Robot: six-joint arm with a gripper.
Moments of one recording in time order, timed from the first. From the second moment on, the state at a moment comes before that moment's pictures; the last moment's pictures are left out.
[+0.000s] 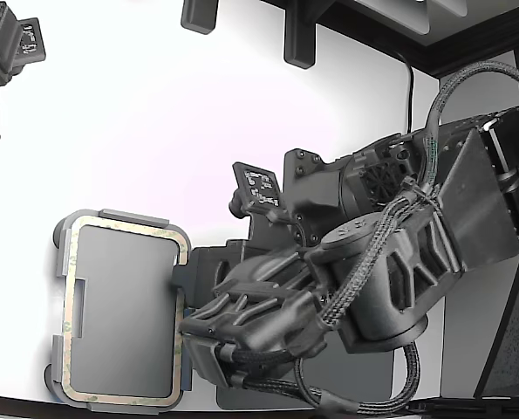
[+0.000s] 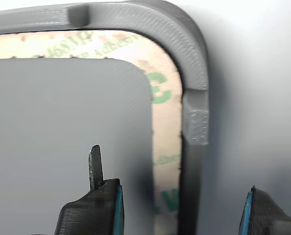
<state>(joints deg) 31.6 83.3 84.1 87.1 11.3 123.4</state>
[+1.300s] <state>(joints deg) 2.7 160.0 141.6 55.1 11.2 8.6</state>
